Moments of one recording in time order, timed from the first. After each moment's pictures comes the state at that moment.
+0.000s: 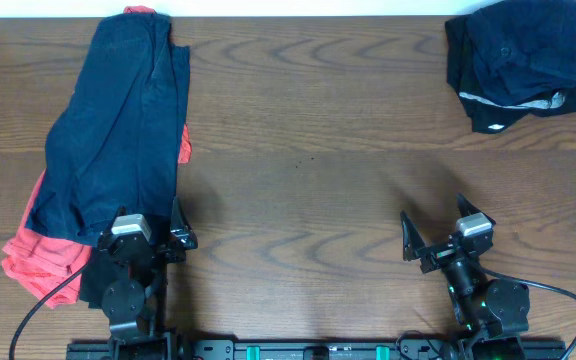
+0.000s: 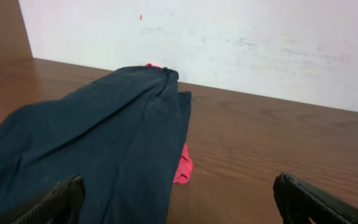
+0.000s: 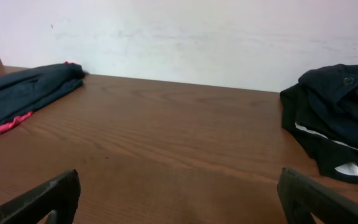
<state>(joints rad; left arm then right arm) 0.12 0.01 0.01 -0.10 0.05 -0.15 0.14 0.01 0.01 -0.05 -0.18 0.04</state>
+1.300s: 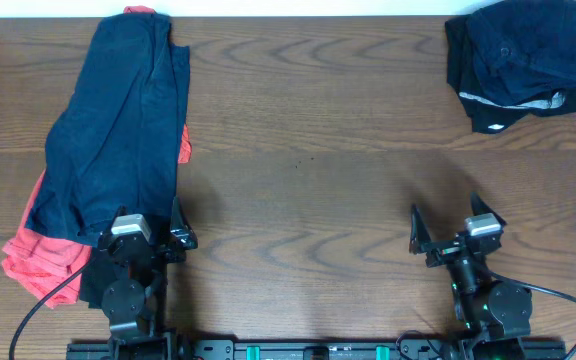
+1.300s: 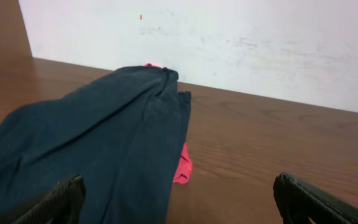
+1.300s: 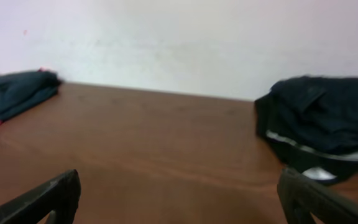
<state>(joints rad) 0.12 0.01 0.01 -0.10 0.05 -0.15 0.14 0.01 0.01 0.00 -0.08 0.01</state>
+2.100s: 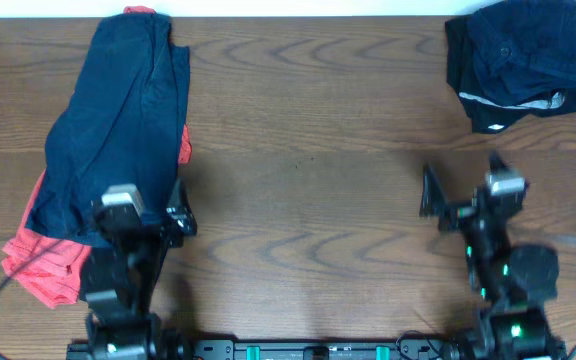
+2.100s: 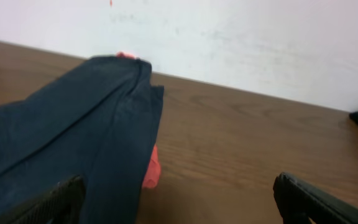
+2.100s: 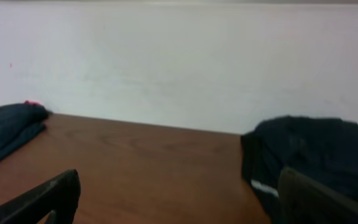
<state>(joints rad) 0.12 0.40 0.32 -0.15 0.16 -0.20 0.14 0.51 0.36 0.15 -0.05 0.01</state>
